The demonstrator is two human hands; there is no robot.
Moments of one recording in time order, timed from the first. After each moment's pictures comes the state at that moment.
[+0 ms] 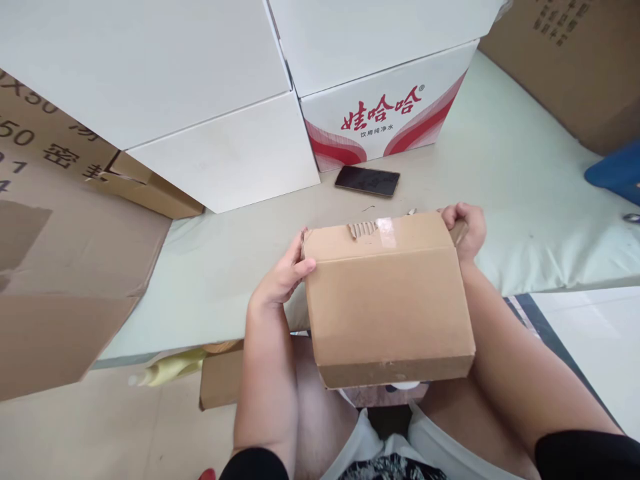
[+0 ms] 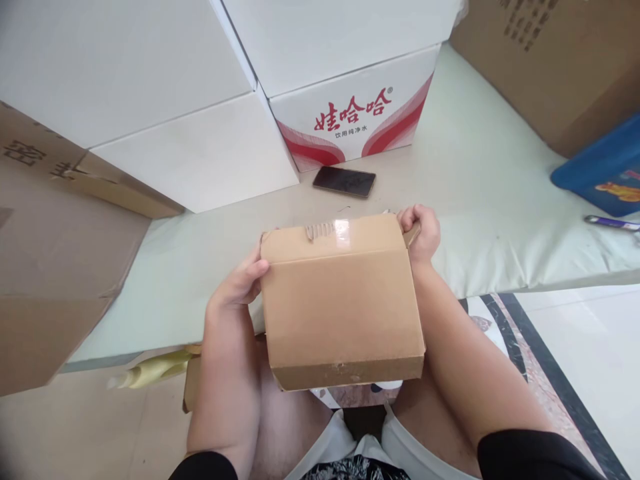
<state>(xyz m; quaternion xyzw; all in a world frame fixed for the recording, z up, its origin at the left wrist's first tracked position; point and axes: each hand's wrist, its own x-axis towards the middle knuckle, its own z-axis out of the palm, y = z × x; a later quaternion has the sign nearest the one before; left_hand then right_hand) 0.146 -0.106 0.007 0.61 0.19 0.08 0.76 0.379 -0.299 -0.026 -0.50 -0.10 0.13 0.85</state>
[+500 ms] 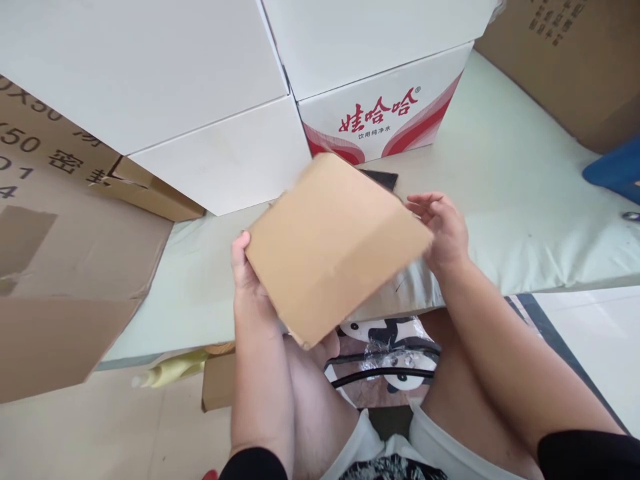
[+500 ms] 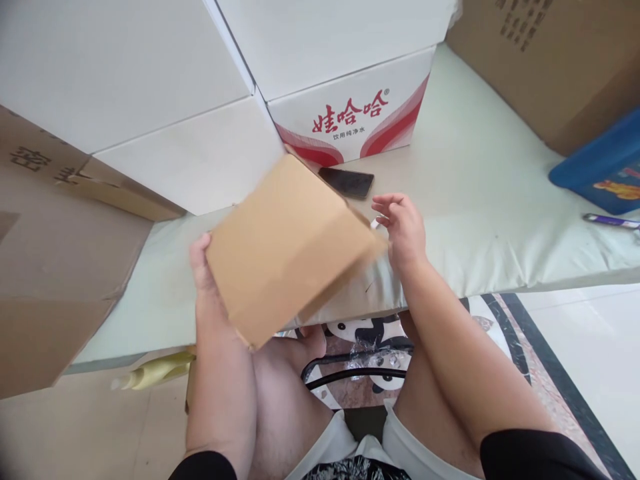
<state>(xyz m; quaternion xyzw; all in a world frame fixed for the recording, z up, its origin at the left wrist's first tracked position) 0.142 -0.088 0.016 0.39 0.30 0.32 0.81 0.377 -0.289 -0.034 -0.55 -0.11 0.16 0.81</state>
